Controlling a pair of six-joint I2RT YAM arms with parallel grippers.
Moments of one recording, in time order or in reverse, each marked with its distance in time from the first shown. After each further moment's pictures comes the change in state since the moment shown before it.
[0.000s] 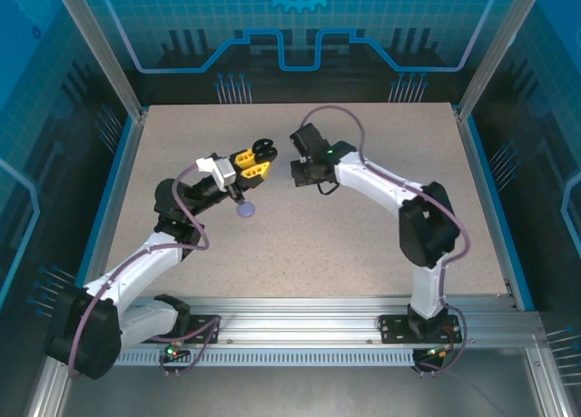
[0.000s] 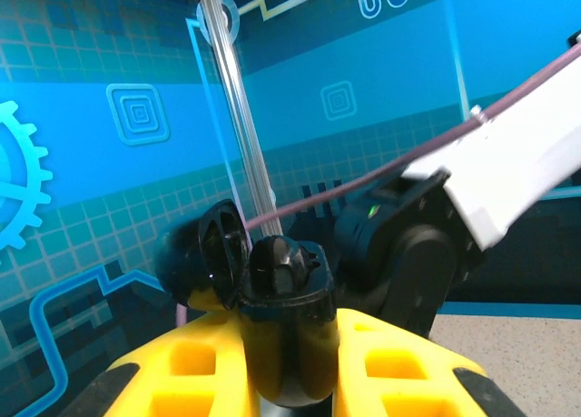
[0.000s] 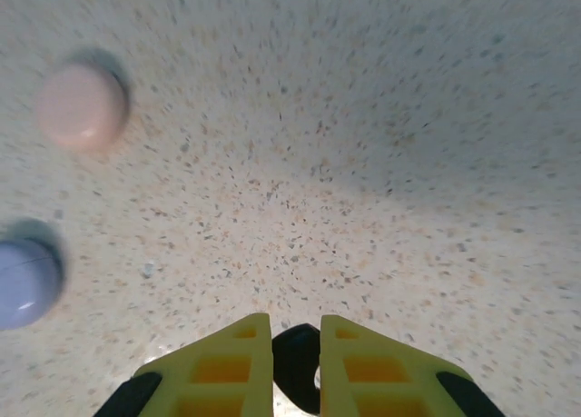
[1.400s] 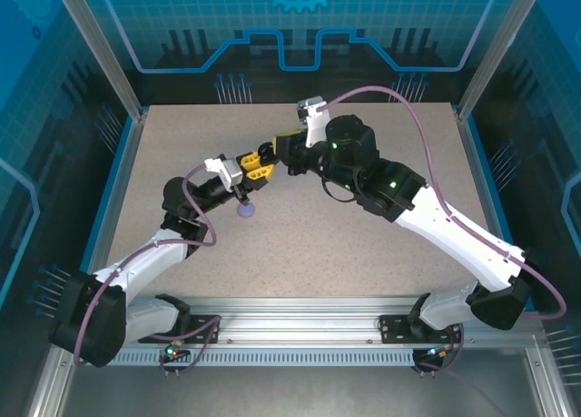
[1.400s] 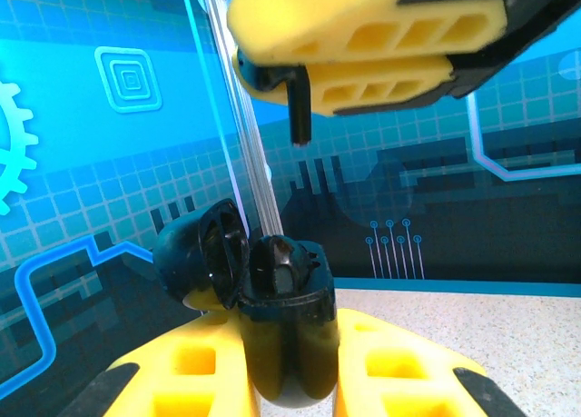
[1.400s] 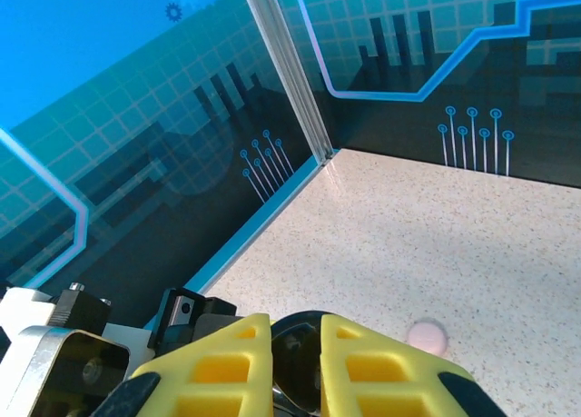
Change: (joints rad) left arm -0.006 0.076 -0.022 0.038 0.000 0.014; right arm 0.257 -0.507 -0.061 0.315 -0.003 -0.012
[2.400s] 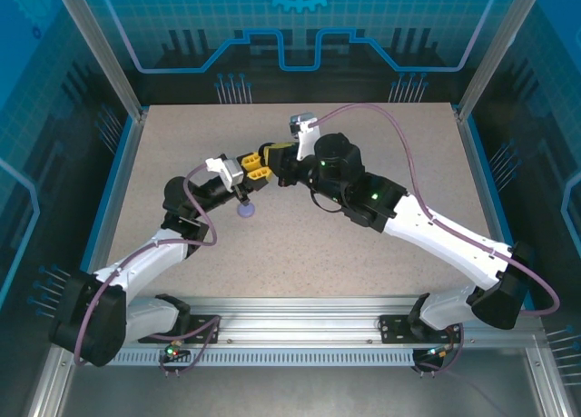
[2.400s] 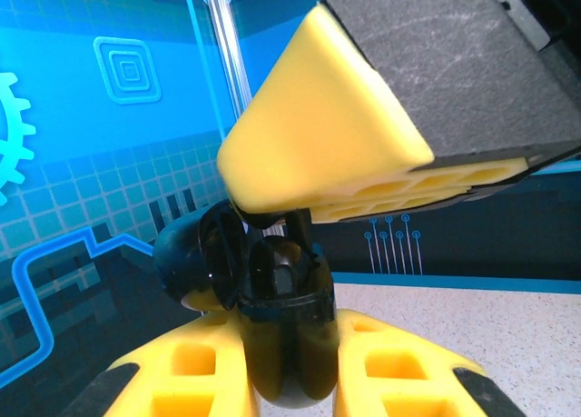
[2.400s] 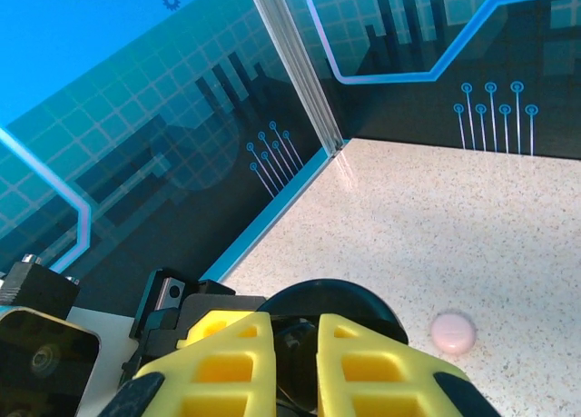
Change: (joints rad) left arm -0.001 0.002 0.000 -0.013 -0.002 -0.001; right arm 0.021 -0.002 -0.159 0.180 0.013 0.066
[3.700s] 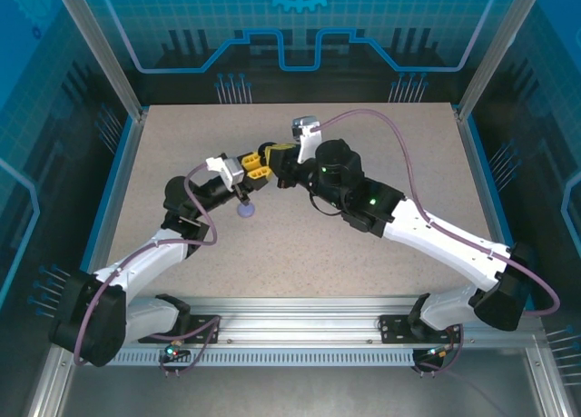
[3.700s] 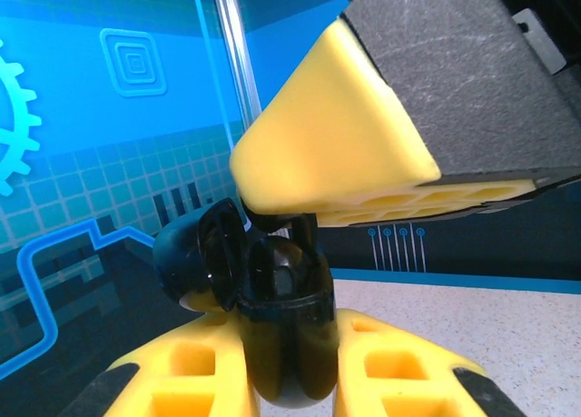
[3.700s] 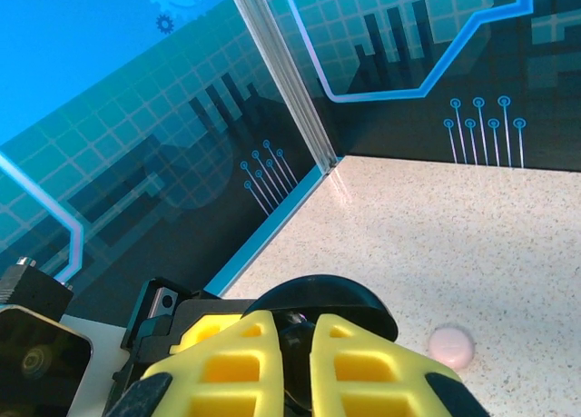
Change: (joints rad) left arm -0.001 0.000 0.000 -0.015 -0.018 -0.001; right arm 0.010 -0.007 -0.053 0.080 0.041 -0.009
